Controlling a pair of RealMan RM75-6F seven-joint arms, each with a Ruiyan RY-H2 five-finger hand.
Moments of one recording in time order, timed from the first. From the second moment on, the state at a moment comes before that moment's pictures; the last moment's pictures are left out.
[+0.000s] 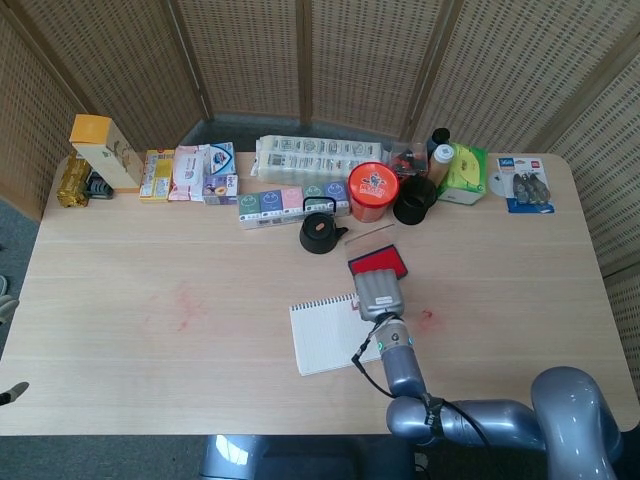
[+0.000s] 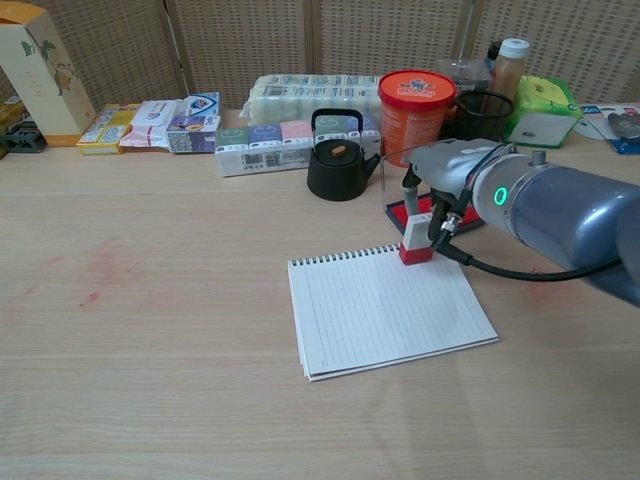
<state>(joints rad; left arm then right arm) -0.01 -0.82 0.06 -1.79 1.55 1.46 -0.18 0.95 -1.76 0.24 -1.57 -0.42 1.23 -0.96</state>
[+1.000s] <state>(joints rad) -0.01 -0.82 0.05 -1.79 1.54 1.46 -0.17 0.93 -1.80 0.22 -1.48 -0.46 1.15 -0.90</state>
